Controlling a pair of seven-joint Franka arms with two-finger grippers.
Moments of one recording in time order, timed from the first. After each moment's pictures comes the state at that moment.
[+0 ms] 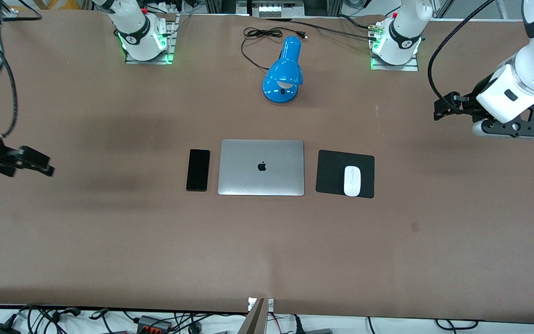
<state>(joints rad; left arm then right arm) -0.01 0.04 -0.11 -1.61 -0.06 1.50 -0.09 -0.02 0.28 -0.01 -1.35 0.02 1.73 -0.06</state>
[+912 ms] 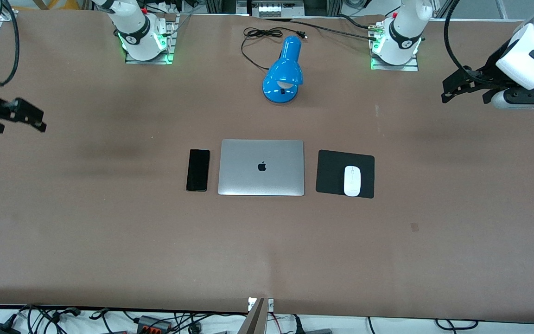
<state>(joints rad) 0.00 -0.01 -0.12 -1.53 -0.06 1.47 -0.17 -0.01 -0.01 -0.01 -1.67 -0.03 1.69 -0.08</state>
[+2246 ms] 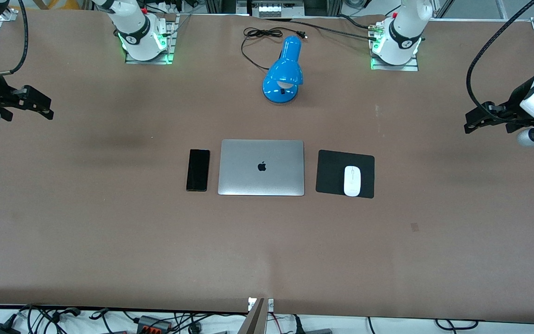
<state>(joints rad) 0.05 0.11 -0.11 -1.47 0.01 1.55 -0.08 -0.01 -0.05 0.00 -1.72 -0.03 1.69 -0.08</state>
